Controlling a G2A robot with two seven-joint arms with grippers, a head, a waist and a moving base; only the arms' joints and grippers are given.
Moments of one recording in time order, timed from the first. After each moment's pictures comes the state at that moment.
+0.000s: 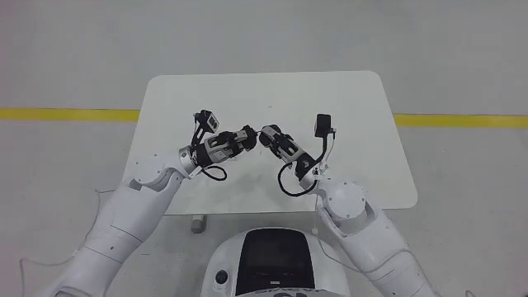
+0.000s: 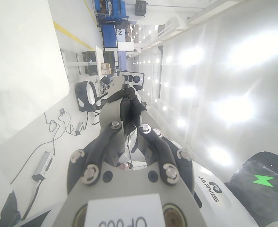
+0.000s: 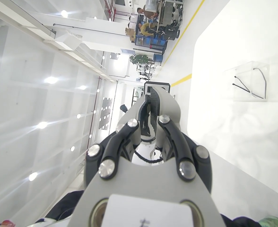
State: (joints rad) left arm 1.25 -1.04 -1.08 -1.44 -0.73 -0.21 -0.87; right arm -1.47 -1.33 1.04 -1.76 0.09 0.02 0.19
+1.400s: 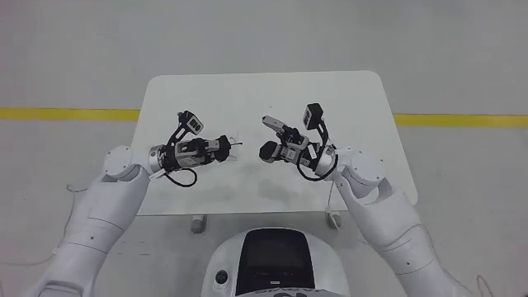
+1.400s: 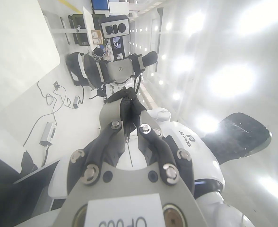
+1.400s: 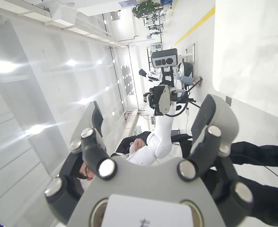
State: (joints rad) left arm 1.21 -1.01 -1.20 -1.30 -0.83 -0.21 -1.32; right arm -1.34 -1.31 1.14 -1.67 0.42 0.21 0.67
